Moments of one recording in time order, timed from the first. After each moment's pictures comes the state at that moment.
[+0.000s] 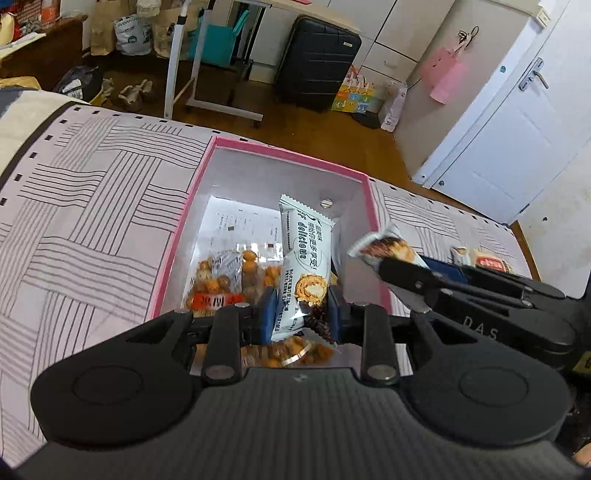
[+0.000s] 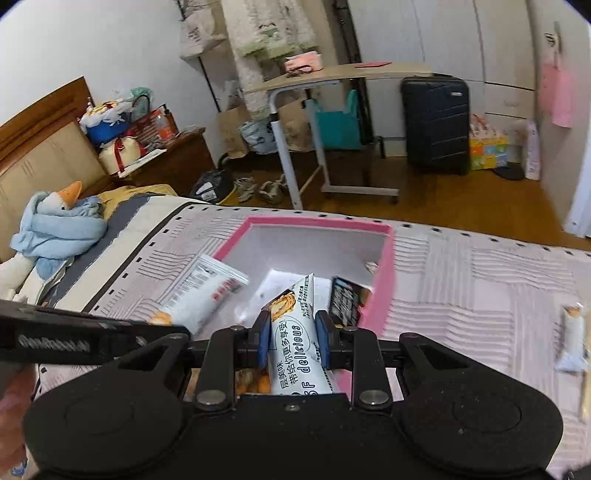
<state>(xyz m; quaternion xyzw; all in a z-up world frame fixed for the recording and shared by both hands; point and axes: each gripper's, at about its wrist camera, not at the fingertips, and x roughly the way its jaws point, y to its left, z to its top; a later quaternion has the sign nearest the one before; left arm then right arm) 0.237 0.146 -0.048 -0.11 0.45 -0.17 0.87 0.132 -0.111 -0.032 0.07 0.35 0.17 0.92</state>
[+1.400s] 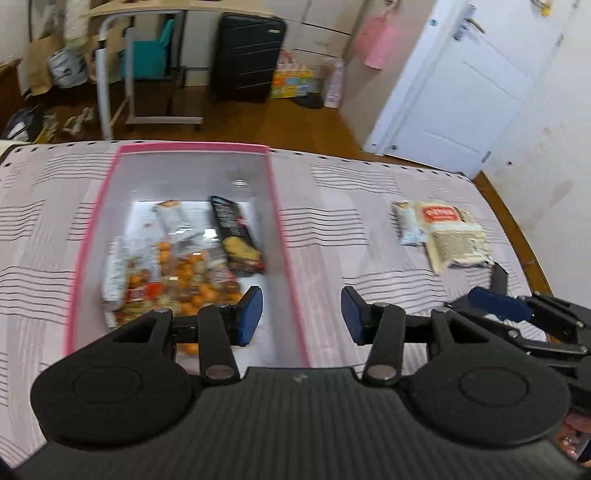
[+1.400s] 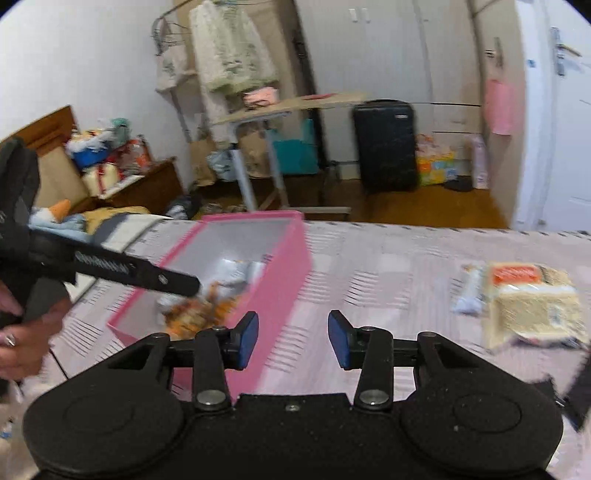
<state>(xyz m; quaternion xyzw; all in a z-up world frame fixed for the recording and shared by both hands) 0.179 0.057 -0.032 -0.03 0.43 -0.26 0.86 -0.006 -0.212 -0.022 0.08 0.31 0.10 0.94</state>
